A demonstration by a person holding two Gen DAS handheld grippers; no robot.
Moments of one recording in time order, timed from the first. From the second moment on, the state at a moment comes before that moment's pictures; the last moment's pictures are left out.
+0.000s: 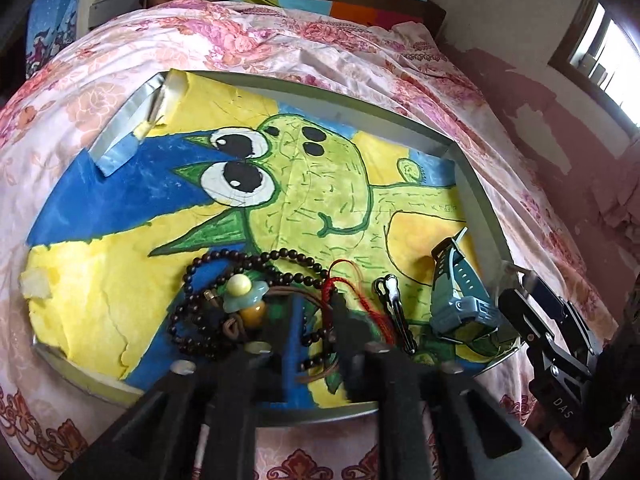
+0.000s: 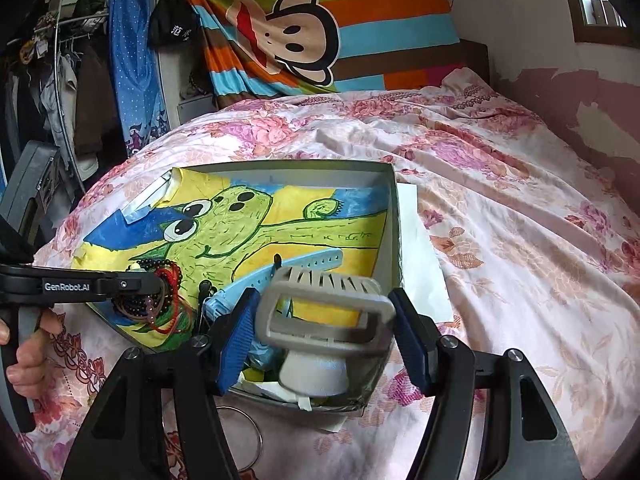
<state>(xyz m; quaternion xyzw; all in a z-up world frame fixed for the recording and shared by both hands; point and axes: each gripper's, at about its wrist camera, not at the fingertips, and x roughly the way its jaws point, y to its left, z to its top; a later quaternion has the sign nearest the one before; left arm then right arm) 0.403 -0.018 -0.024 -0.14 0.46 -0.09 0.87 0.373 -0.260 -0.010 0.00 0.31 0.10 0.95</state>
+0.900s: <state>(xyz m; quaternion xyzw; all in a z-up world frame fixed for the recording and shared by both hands) 0.189 0.026 0.100 -0.08 0.22 -0.04 0.97 0.183 -0.268 0.105 0.05 0.12 0.09 0.99</state>
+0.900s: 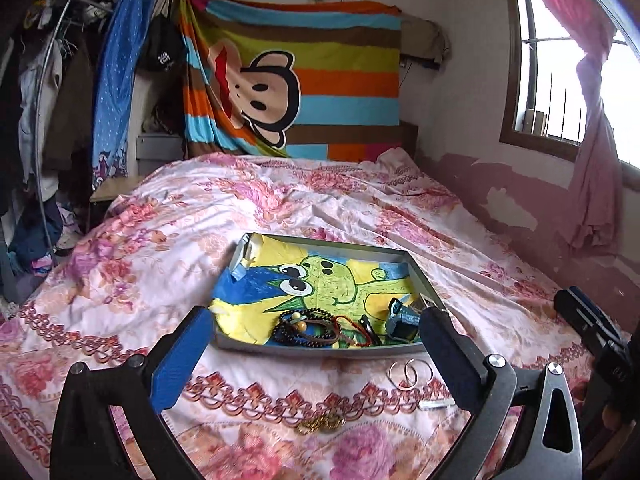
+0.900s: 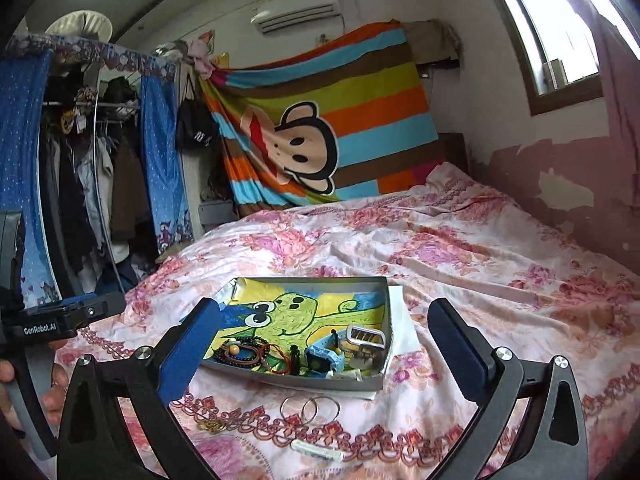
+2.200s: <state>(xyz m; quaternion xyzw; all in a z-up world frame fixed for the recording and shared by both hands) 0.155 0.027 -0.015 0.02 0.38 -0.05 0.92 0.174 -0.252 -0.018 -0.02 0.35 0.09 0.93</state>
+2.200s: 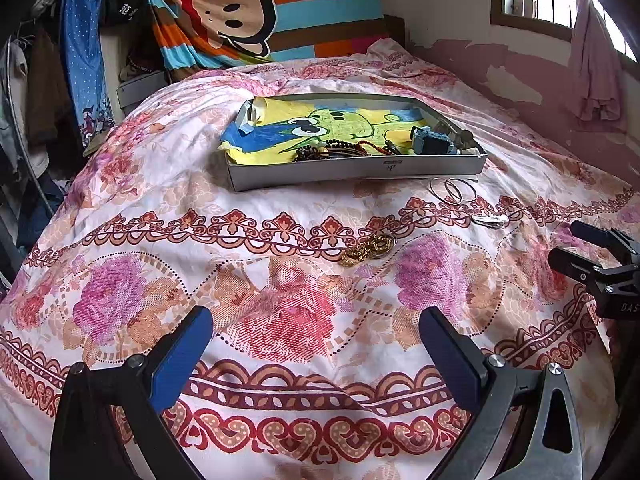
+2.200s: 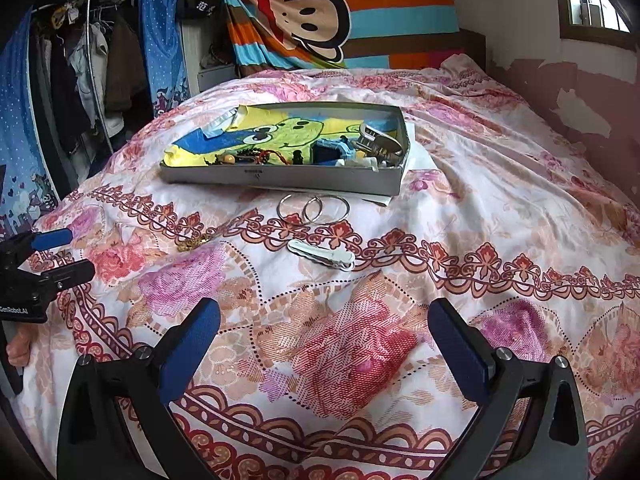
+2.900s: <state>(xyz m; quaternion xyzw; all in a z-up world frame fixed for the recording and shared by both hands) 0.235 0.029 -0.037 -0.05 0.46 -0.11 0.88 0.213 -0.247 -0.025 -0.04 0.37 0.09 0.92</state>
